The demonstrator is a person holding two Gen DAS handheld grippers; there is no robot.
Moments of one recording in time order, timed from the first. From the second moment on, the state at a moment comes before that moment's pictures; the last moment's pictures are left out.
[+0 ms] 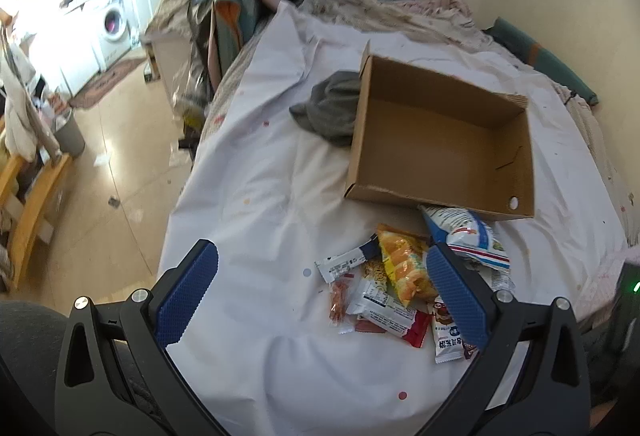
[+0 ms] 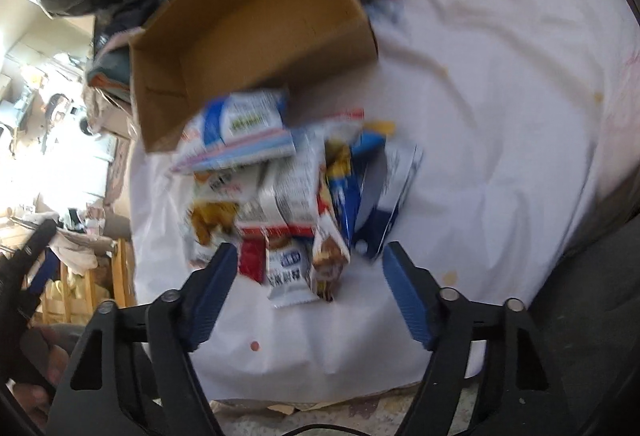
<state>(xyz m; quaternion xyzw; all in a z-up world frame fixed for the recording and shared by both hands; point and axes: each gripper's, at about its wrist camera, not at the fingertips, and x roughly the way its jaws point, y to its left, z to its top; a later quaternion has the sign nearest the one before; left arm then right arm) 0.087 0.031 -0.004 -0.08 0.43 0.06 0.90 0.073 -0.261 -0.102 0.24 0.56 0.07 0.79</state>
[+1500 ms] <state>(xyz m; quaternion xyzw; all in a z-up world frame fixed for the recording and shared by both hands) 0.218 -0.035 -0.150 0.15 0.65 -0.12 0.74 0.103 -0.272 -0.075 0.23 0.51 0.13 0.82</state>
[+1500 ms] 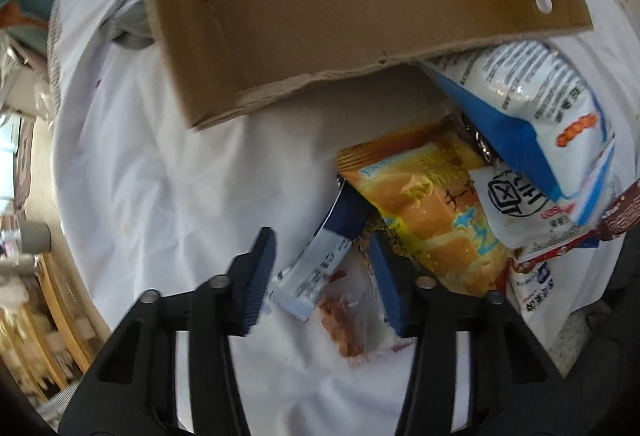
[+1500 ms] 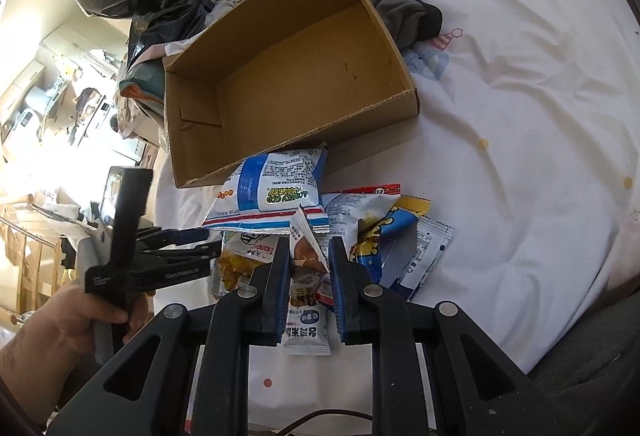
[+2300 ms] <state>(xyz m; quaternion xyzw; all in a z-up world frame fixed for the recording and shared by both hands) 0.172 0.030 -0.027 -0.04 0.52 0.00 0.85 0.115 -0.273 -0.021 0.23 0.43 0.18 0.86</state>
